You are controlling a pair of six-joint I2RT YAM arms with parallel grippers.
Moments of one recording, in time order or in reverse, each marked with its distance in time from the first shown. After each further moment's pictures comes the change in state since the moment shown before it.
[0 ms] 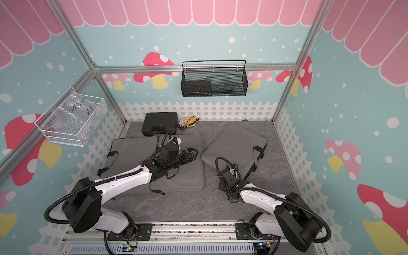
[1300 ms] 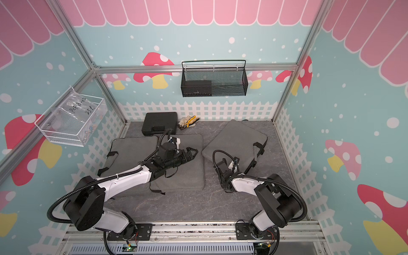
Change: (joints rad) left arm 0.059 0.026 -0.036 0.090 0.130 -0.025; right arm -0.043 0.234 0.115 0.117 0.175 0.109
